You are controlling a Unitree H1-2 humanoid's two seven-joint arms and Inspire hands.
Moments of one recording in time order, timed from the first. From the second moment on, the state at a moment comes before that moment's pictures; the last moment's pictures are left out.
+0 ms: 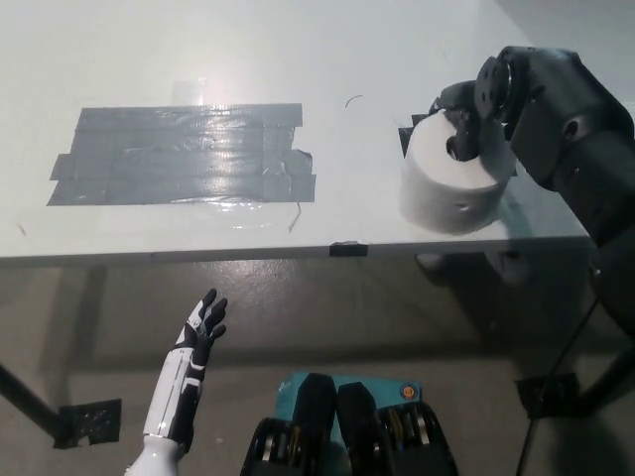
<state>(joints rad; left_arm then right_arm) 0.02 0.04 -0.04 0.01 0.13 -0.23 -0.03 -1.39 -0.18 0.70 1.35 -0.55 0.18 0.58</state>
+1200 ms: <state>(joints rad) -0.01 0.04 -0.04 0.01 0.13 -0.22 -0.03 -1.17 -0.28 -0.14 1.33 -0.23 0.17 0.35</state>
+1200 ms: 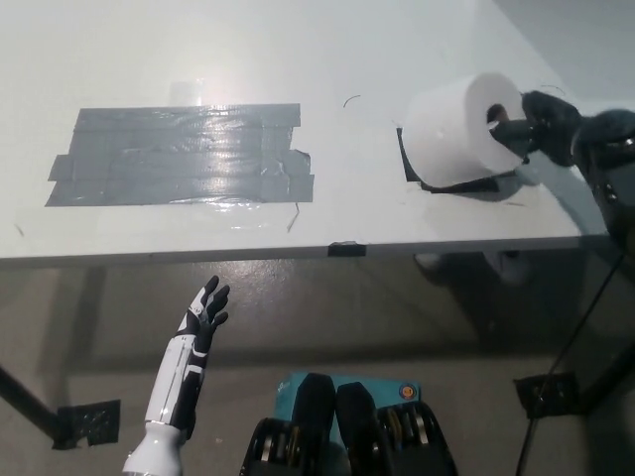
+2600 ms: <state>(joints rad) -0.02 0.04 -0.05 0.01 0.13 -0.21 -0.03 -1.03 -0.07 -0.63 0.84 0.48 0.45 0.36</state>
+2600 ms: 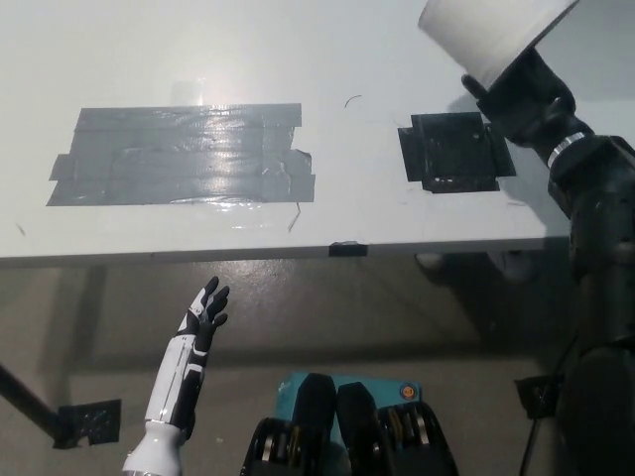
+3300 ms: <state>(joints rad) -0.04 0.05 -0.05 0.01 0.15 -0.21 -0.03 -1.01 -0.09 -0.41 0.70 0.80 0.47 0.27</state>
